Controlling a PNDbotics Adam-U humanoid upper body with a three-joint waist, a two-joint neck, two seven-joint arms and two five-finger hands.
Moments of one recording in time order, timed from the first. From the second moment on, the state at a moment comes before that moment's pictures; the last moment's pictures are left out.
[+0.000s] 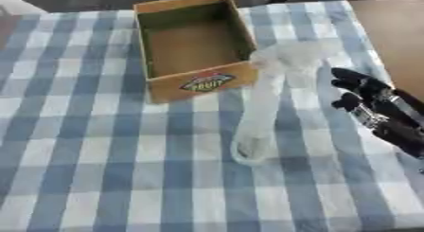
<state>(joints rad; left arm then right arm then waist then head) -0.18 0.38 0.19 -1.92 0.18 0.05 0.23 -0.24 -0.49 0.10 -1.85 -0.01 0.00 0.28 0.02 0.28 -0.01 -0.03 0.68</state>
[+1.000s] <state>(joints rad) -0.18 0.38 0.19 -1.92 0.18 0.05 0.22 -0.31 -0.43 0.15 -1.78 0.08 0.01 0.30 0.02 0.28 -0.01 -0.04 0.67</state>
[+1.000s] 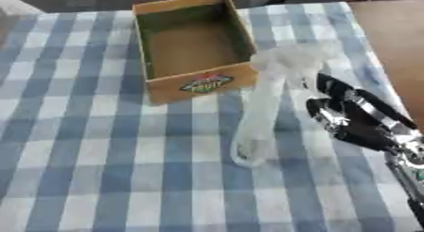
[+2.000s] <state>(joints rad) -0.19 0.38 0.19 -1.92 0.18 0.06 0.21 -0.38 -0.36 0.19 -1.75 0.08 0.02 0.32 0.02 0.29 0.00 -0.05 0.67</state>
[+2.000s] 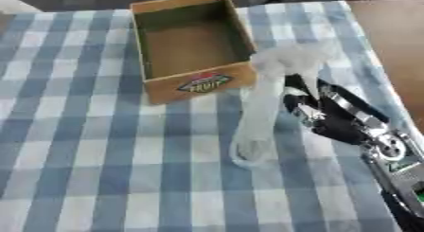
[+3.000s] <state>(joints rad) -0.19 0.37 0.19 -1.92 0.18 0.06 0.21 -0.35 -0.34 0.20 -1.78 0.00 0.05 0.35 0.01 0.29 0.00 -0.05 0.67</state>
